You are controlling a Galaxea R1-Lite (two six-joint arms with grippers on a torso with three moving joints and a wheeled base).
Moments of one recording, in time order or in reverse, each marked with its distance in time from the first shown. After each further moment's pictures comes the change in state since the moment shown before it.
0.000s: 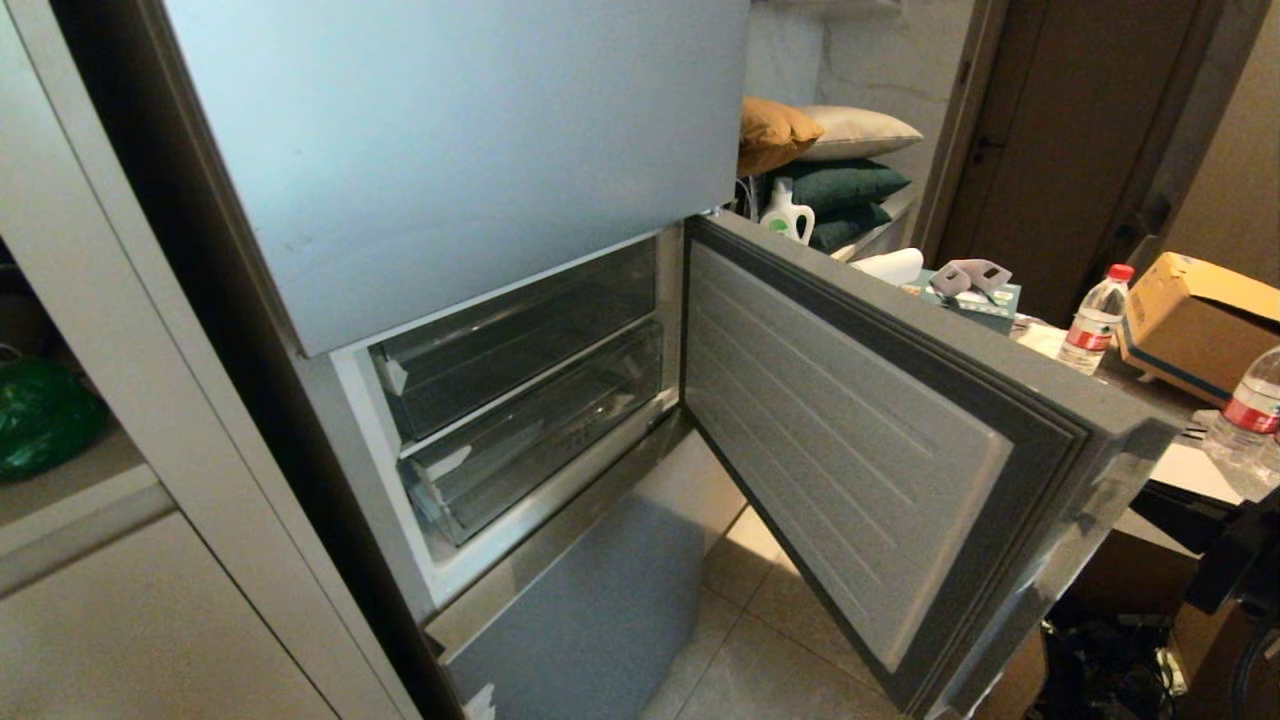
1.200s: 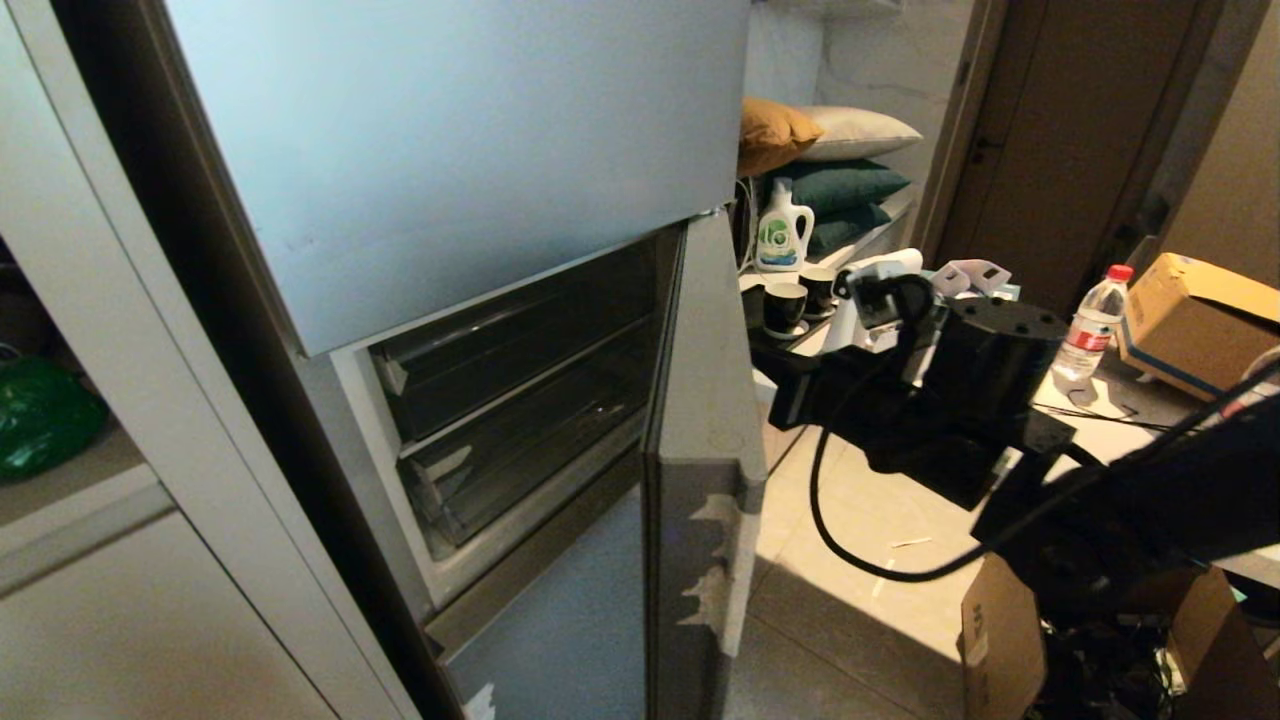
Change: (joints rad) left arm 0.000 0.000 0.000 0.000 0.000 0.000; right arm 0.732 0.637 -0.767 -0.027 -0.503 0.172
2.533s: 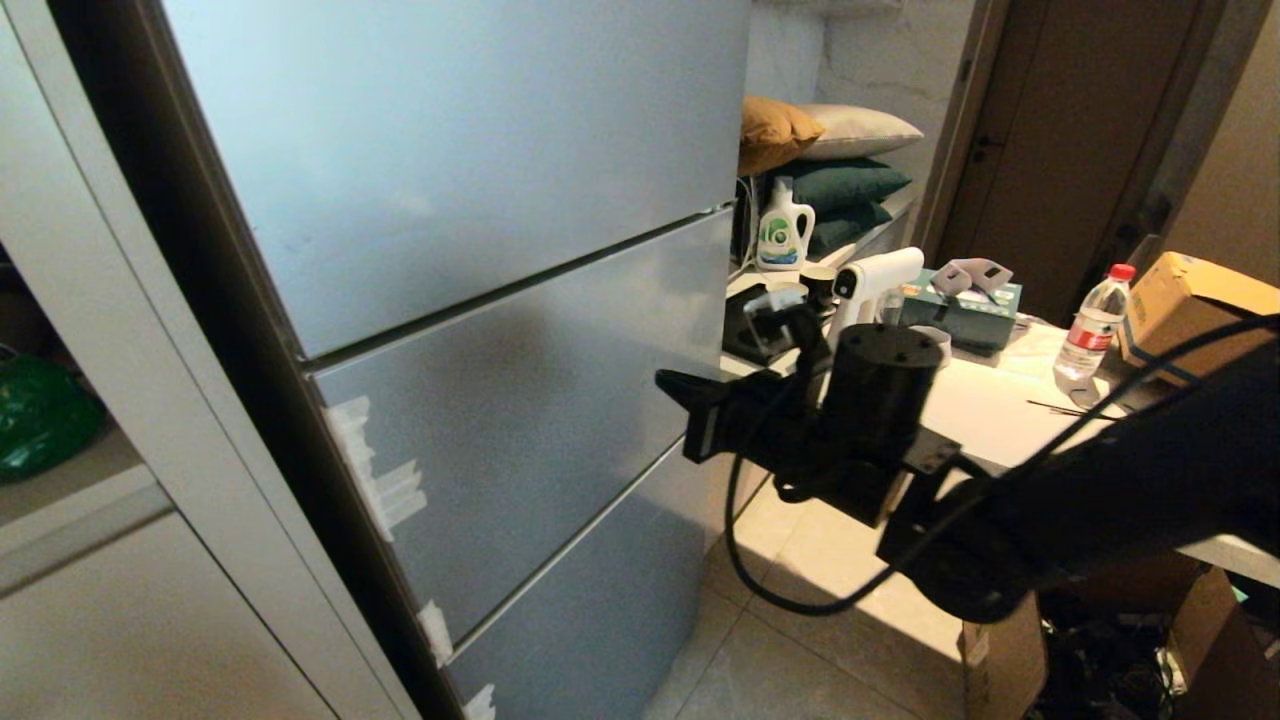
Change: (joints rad) left arm 0.000 0.000 0.000 0.000 0.000 0.002; right arm 0.134 0.040 -0.040 0.022 -0.024 -0.015
